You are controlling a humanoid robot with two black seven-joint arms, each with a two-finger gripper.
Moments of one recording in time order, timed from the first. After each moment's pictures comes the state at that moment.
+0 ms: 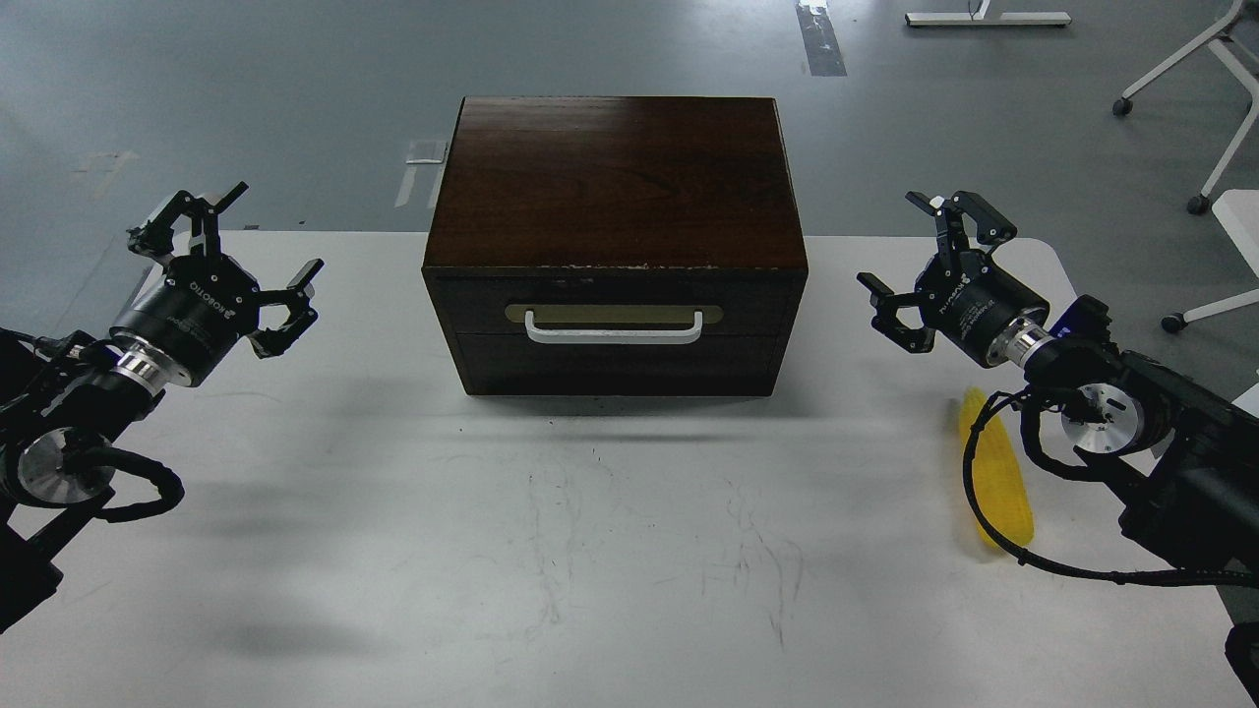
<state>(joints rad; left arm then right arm) -0.48 0.63 -0.77 -0.93 -0.06 -0.49 -0.30 0.74 -0.39 0.53 0.67 -0.01 0.49 0.21</state>
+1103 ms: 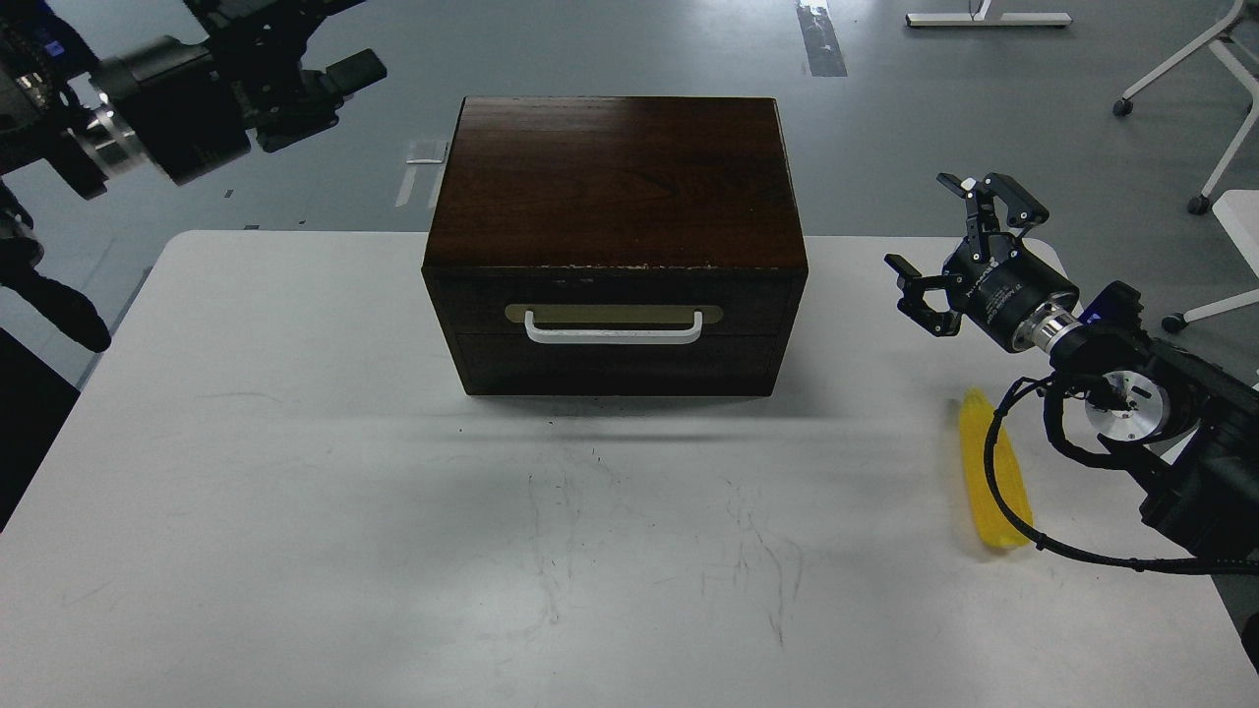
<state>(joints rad) -0.96 0.77 -0.77 -1.35 1.04 -0.49 -0.38 0.75 -0.43 0.54 0.66 -0.01 0.49 0.22</state>
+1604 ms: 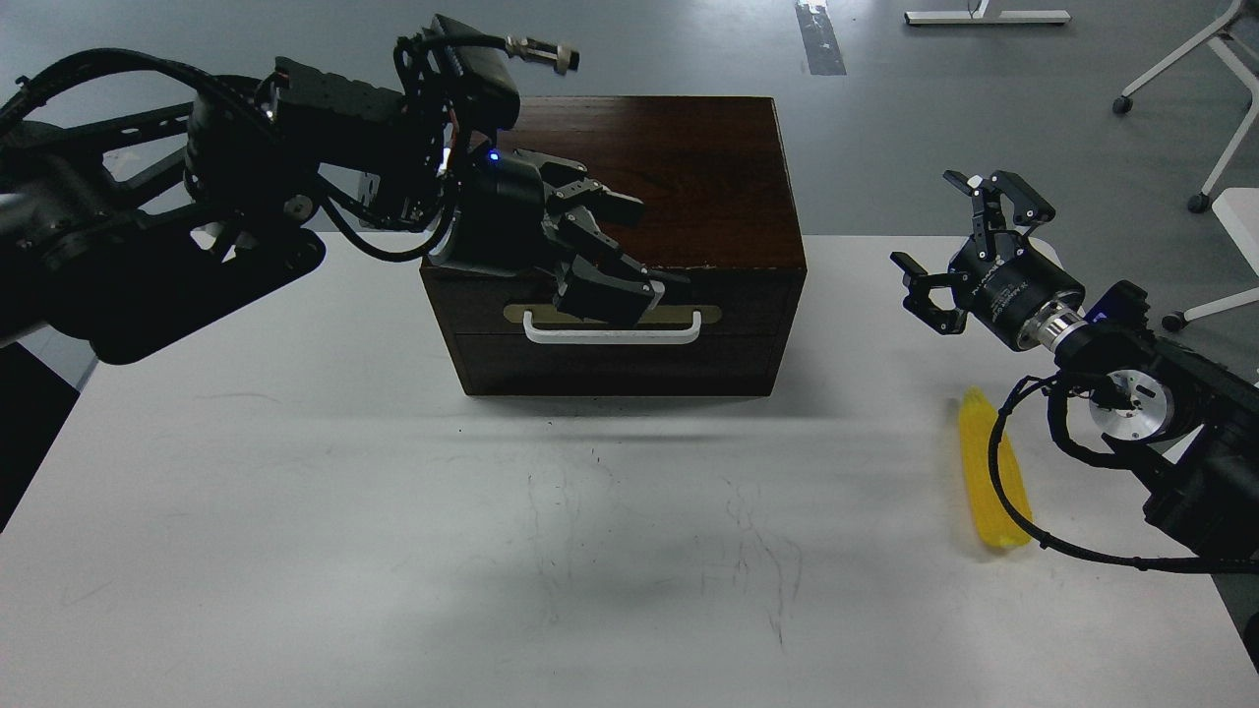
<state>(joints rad) -1.35 0.51 -0.20 -1.31 1.87 -0.49 -0.49 0.75 -0.44 0.55 0.65 -0.01 0.49 0.23</state>
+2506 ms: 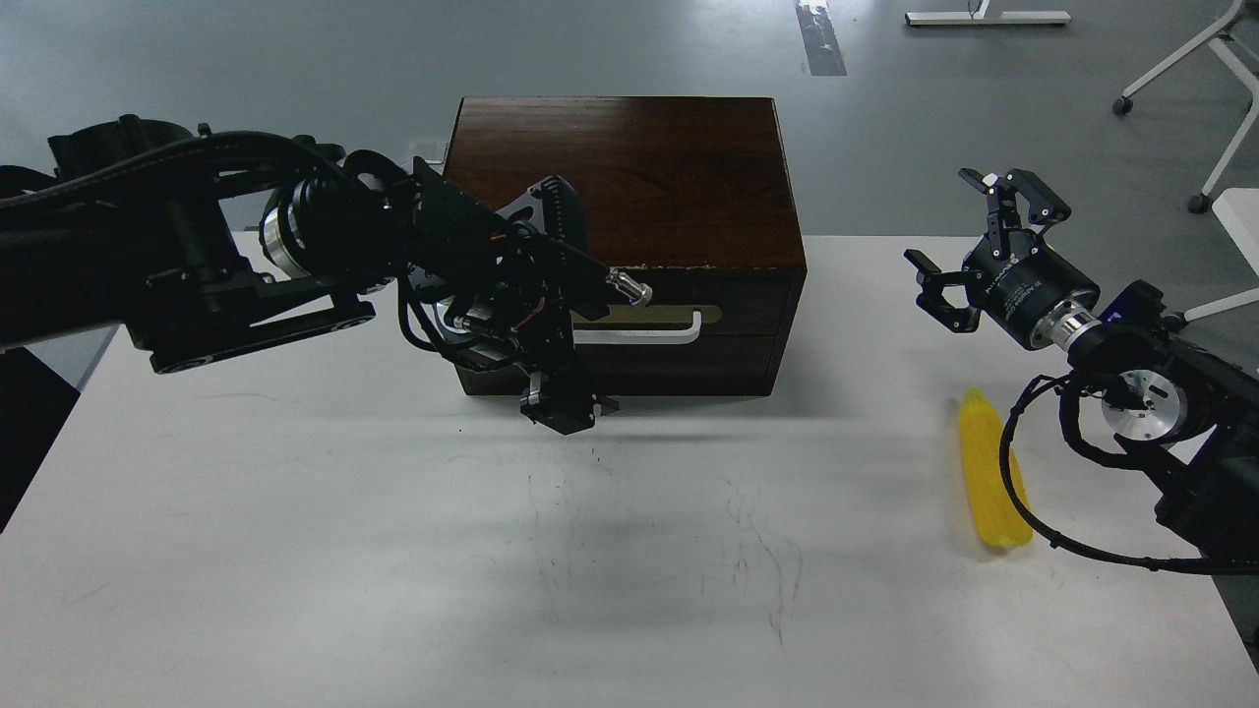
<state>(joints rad) -1.47 0.42 0.08 -1.32 2.09 -0.49 -0.49 0.75 -0.45 0.55 0.64 -0.01 0.49 0.24</state>
